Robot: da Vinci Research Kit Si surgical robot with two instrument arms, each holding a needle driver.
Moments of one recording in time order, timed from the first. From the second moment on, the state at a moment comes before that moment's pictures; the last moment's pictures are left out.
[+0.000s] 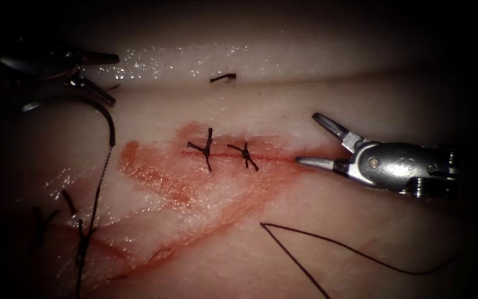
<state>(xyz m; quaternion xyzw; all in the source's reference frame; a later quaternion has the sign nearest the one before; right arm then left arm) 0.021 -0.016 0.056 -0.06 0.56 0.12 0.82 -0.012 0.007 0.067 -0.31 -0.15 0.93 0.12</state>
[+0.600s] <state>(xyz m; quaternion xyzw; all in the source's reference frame) 0.022 -0.016 0.057 -0.05 0.57 0.12 0.81 -0.007 0.005 0.073 -0.17 -0.20 0.96 0.08</state>
